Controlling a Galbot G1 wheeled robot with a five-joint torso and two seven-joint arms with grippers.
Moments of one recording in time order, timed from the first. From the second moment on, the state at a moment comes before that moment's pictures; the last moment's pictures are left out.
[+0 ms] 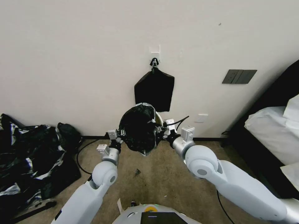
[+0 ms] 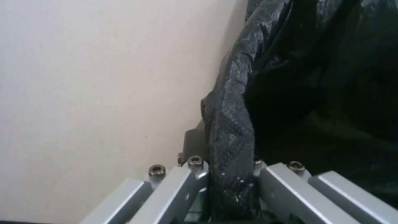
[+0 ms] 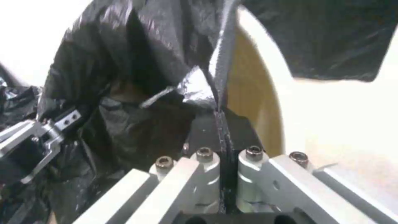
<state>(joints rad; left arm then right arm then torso) 1.23 -1.07 -0.21 -2.14 -0.64 0.08 -0.45 -0.69 0.78 -0.19 2.36 1.19 -0.45 0.73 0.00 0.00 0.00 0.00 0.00</state>
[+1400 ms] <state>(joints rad) 1.25 -1.09 -0.26 -2.18 -0.92 0.10 -0.33 -0.74 0.68 -0.12 2.12 1.00 -0.29 0.35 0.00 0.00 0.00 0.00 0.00</state>
